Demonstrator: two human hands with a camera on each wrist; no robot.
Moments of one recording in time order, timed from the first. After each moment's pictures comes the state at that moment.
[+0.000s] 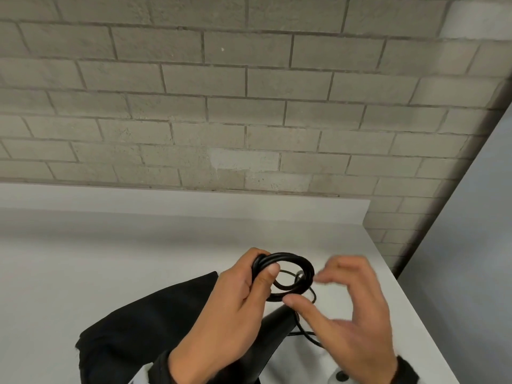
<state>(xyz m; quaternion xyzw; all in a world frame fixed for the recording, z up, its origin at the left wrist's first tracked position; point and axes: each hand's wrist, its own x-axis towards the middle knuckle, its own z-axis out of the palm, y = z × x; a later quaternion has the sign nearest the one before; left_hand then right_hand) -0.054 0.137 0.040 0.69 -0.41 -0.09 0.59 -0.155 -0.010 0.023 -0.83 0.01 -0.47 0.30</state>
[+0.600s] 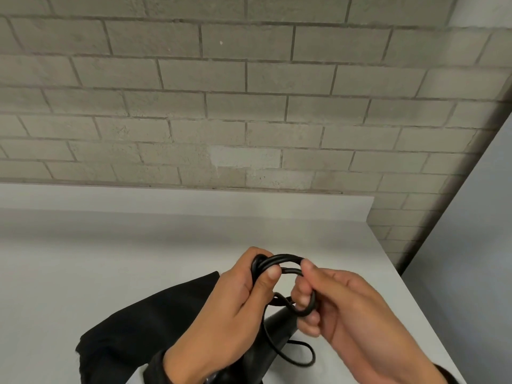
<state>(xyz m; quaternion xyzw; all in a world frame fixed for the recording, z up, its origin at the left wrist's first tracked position) -0.040 0.138 0.035 0.66 -0.44 -0.11 0.59 -0.150 0.007 0.073 -0.56 0.17 -0.08 0.81</state>
